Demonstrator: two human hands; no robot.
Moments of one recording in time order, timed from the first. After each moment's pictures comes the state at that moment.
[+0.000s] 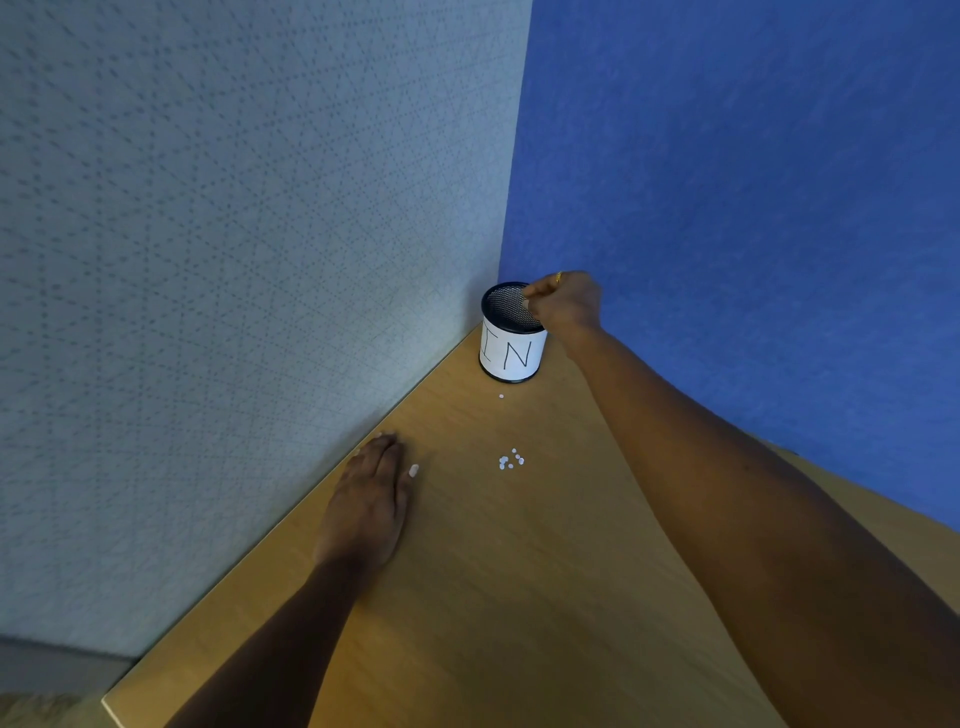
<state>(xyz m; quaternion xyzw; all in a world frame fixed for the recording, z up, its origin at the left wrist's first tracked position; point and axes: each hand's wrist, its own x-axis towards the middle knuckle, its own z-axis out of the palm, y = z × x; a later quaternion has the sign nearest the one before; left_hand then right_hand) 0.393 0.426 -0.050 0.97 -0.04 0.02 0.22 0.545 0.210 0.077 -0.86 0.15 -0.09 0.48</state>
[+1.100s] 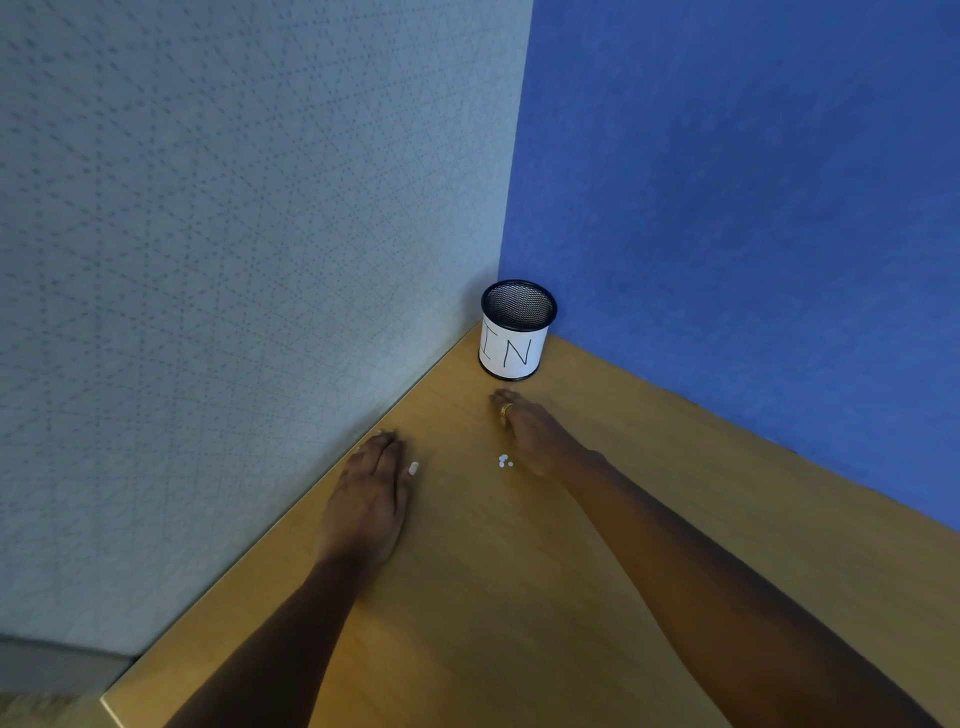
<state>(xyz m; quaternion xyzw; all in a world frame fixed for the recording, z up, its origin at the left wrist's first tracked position) 0.392 0.426 -0.050 0.97 -0.05 0.02 0.24 0.457 0.219 -0.009 -0.96 -0.09 0.16 0.23</state>
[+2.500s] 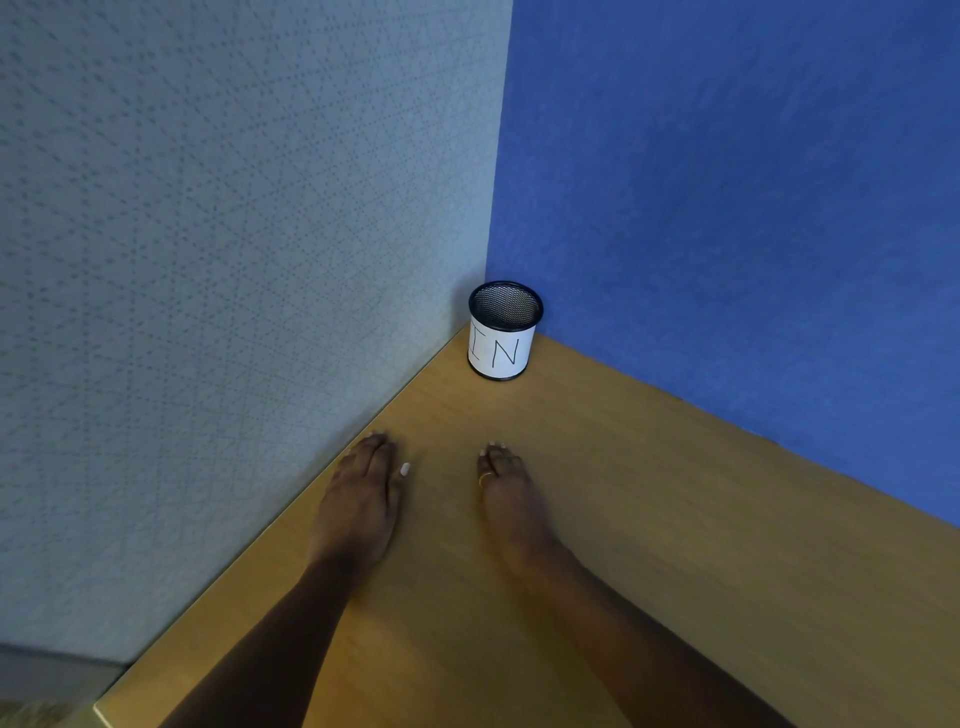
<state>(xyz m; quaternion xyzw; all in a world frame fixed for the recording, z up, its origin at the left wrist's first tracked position) 0.390 0.424 -0.044 0.97 -0.05 0.01 0.23 0.381 0.250 -0.016 -0.98 -0.05 0.12 0.13</state>
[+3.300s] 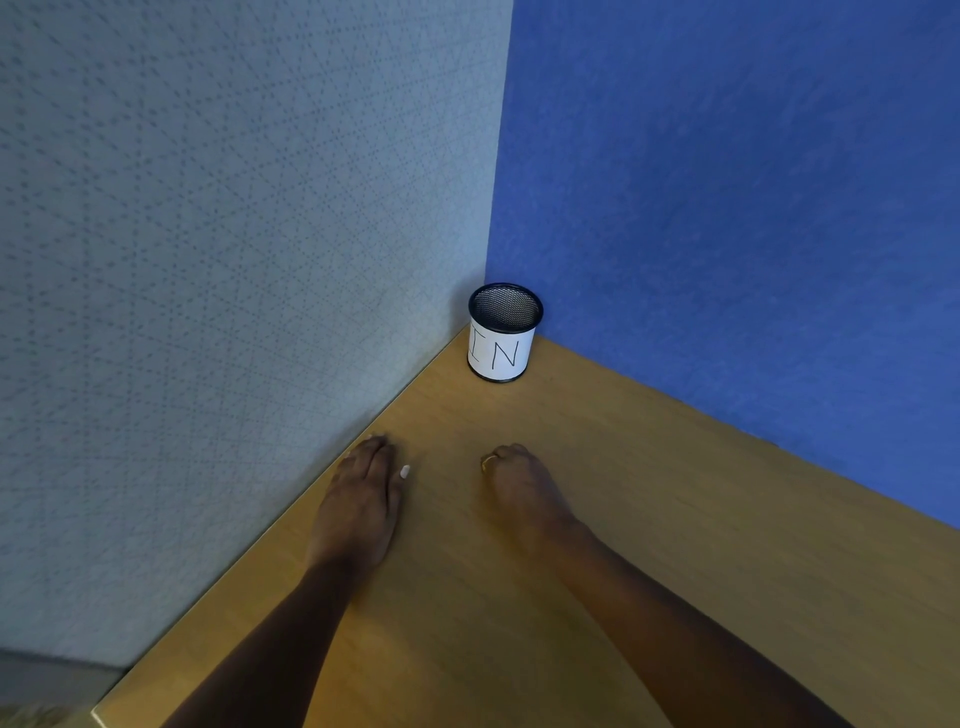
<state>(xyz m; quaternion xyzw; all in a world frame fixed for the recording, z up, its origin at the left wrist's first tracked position) 0.391 0.426 -0.048 0.97 -0.05 0.01 0.22 0.395 0.240 0.005 -0.98 -0.12 0.10 0.10</state>
